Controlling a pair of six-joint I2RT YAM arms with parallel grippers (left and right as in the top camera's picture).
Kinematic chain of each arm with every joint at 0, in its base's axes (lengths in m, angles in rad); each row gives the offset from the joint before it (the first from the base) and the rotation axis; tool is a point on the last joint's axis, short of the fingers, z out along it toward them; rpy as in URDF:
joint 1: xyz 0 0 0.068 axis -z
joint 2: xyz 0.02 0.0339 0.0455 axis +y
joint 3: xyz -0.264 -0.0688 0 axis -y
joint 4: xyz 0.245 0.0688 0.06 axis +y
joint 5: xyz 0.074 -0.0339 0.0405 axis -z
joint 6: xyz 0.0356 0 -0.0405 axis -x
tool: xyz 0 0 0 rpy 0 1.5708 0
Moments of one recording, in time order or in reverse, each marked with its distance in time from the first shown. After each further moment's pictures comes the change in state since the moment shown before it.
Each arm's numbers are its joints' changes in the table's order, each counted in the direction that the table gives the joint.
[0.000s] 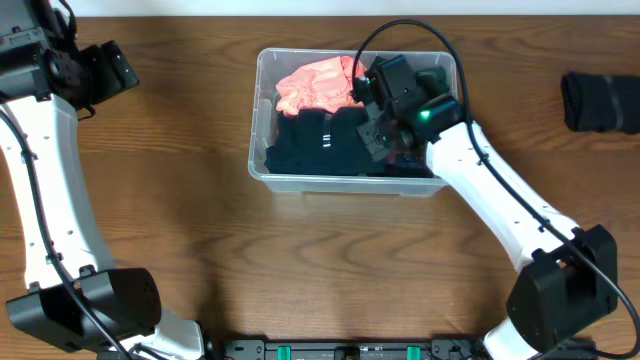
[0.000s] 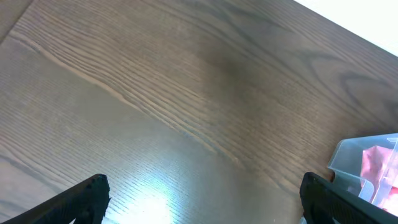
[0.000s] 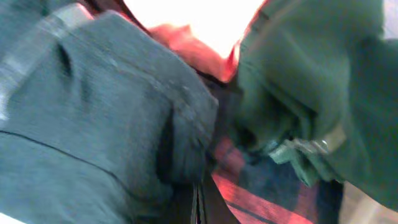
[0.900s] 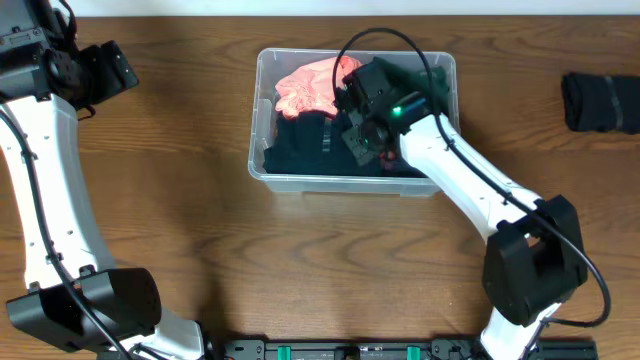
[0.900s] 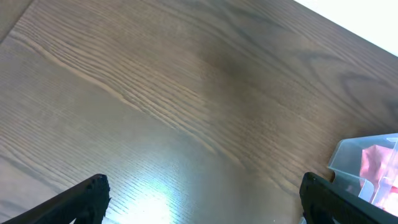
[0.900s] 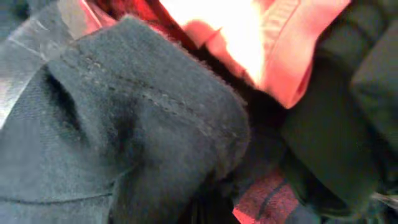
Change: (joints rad) left arm 0.000 0.000 0.000 0.000 0.000 0.000; right arm -0.031 0.132 0.063 0.024 -0.013 -0.007
